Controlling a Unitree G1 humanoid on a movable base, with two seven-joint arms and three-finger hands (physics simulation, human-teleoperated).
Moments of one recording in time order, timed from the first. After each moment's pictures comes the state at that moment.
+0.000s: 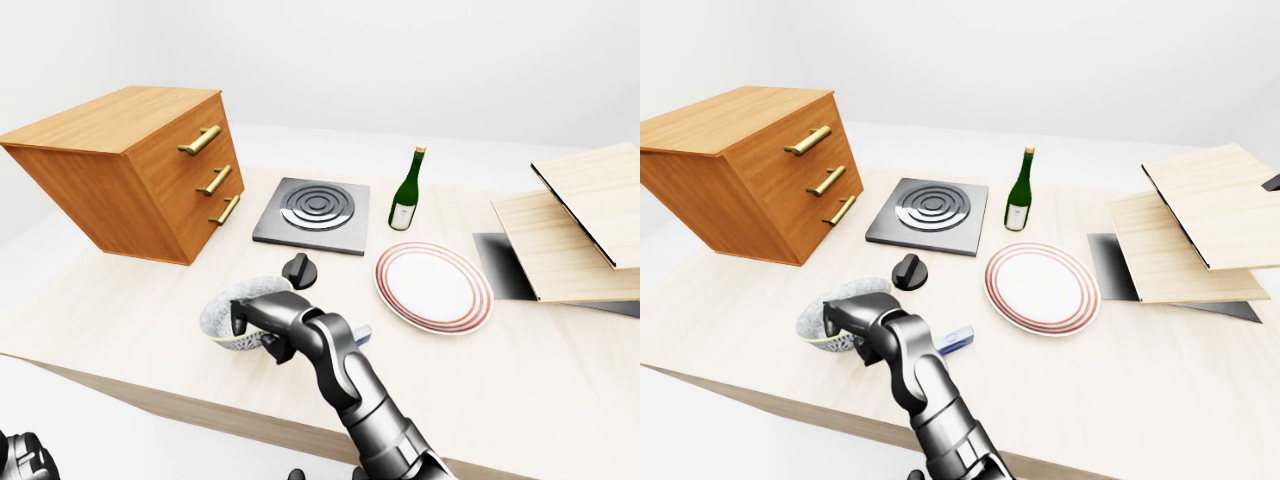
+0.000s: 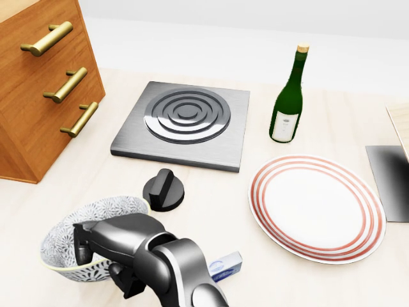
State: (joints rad) left arm -0.53 0.87 0.52 -0.82 -1.55 0.09 0.52; right arm -0.36 0.33 0.41 0.20 -1.20 0.09 0.70
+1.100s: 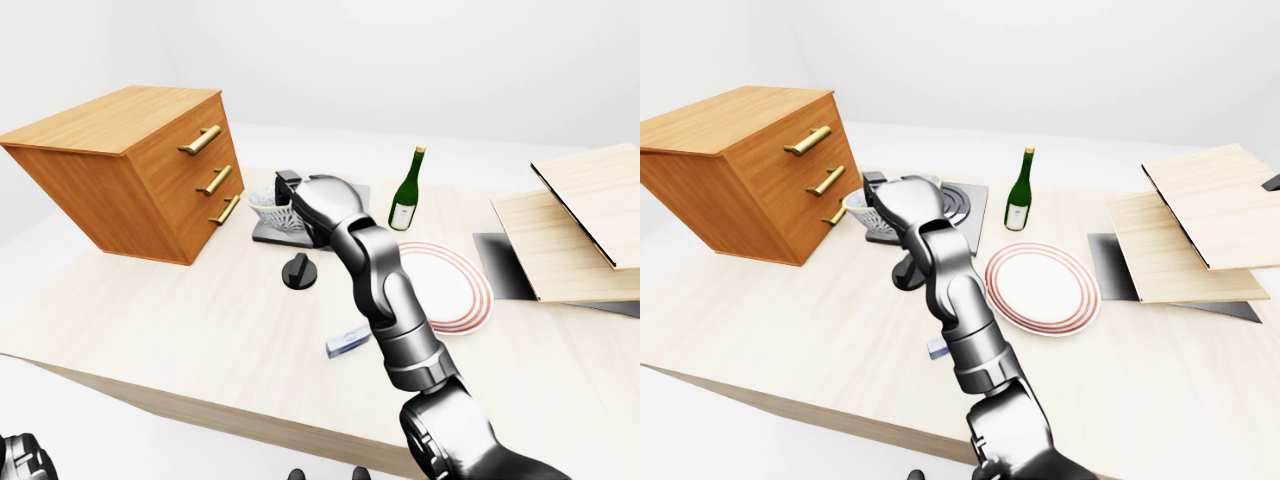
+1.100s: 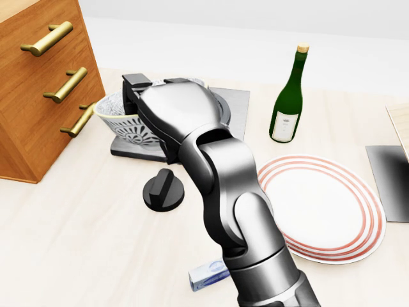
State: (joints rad) left arm -0.53 0.87 0.53 -0.84 -1.56 0.09 0.52; right arm -0.76 0.17 0.17 0.15 -1.31 0.09 0.50
